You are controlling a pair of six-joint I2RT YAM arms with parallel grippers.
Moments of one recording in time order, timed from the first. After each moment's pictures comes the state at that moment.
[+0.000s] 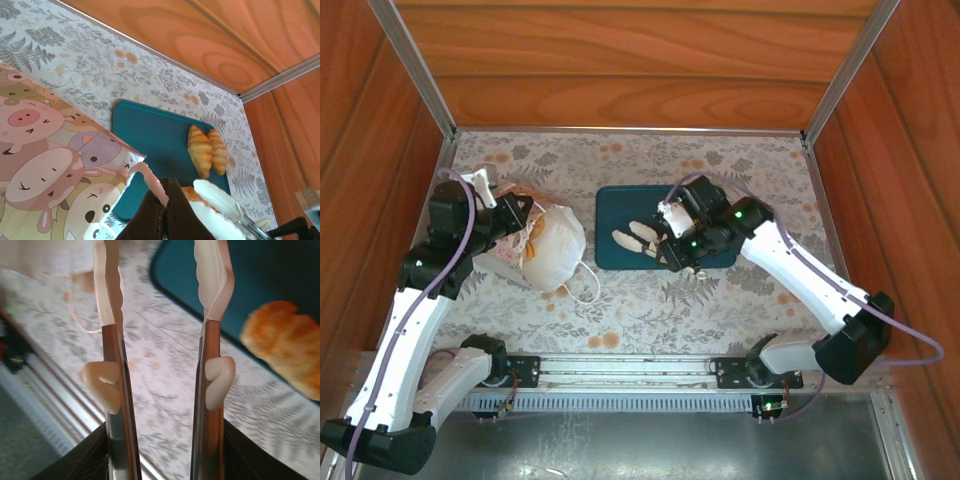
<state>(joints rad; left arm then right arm) -0.23 0.82 1.02 -0.65 0.26 -0.65 0.74 1.30 1.21 -1.02 -0.35 0.12</state>
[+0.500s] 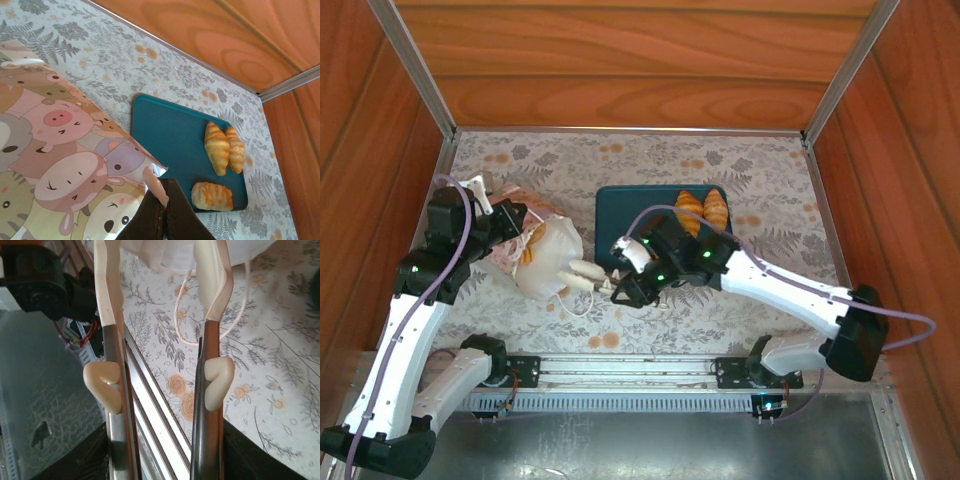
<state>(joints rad) -0.23 0.80 1.02 -0.73 0.19 -0.64 1.05 1.35 1.08 -0.67 -0.45 0.22</state>
